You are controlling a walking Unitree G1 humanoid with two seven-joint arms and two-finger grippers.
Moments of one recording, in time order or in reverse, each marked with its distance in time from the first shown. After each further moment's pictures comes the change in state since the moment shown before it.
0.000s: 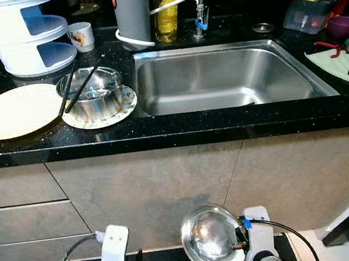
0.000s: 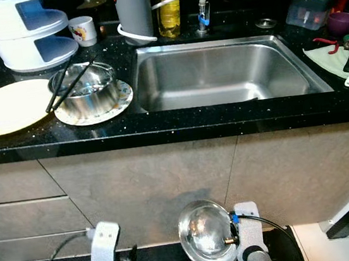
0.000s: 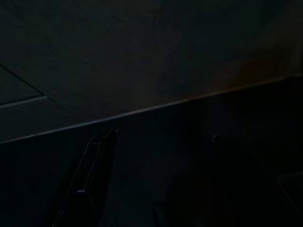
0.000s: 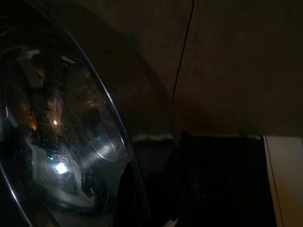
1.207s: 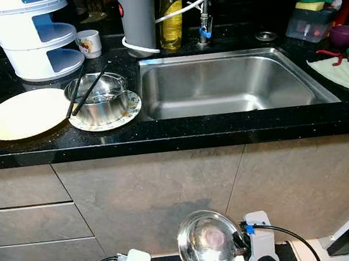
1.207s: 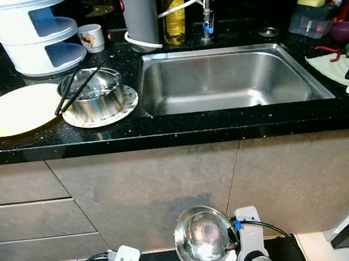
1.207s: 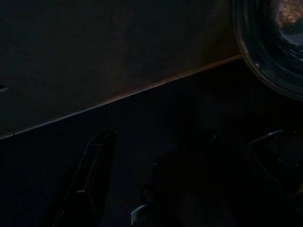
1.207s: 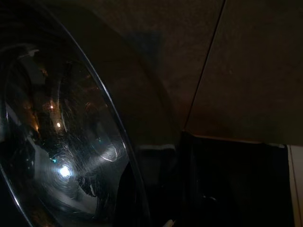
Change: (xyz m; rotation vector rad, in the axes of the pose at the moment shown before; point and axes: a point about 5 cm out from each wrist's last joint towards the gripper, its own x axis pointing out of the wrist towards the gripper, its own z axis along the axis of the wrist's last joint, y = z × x) left arm -0.017 -0.043 -0.028 0.052 0.058 -0.127; right arm -0.006 -0.004 -0.011 0.006 0.034 0.095
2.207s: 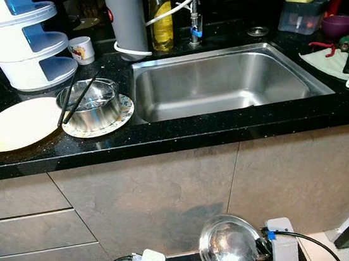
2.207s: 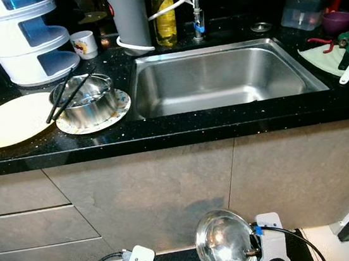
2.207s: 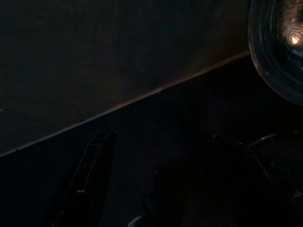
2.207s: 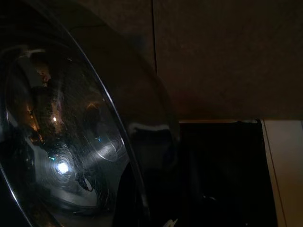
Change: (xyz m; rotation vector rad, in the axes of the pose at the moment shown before) left arm 0.008 -0.024 0.008 0.002 -0.035 -0.030; right arm -0.017 -0.036 -0.011 -0.001 0.024 -0.122
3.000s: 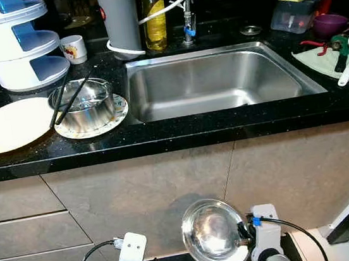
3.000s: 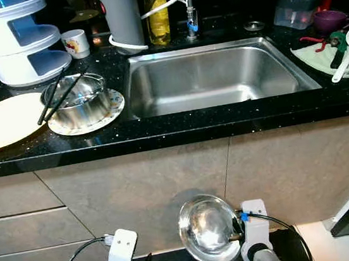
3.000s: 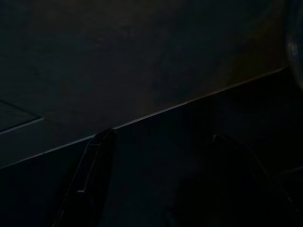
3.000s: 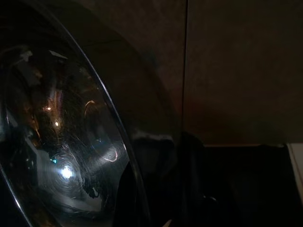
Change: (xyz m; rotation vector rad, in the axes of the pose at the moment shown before) left arm 0.006 0.052 0.017 0.007 -0.036 0.136; right arm 0.016 0.038 0.027 0.055 -0.095 0.086
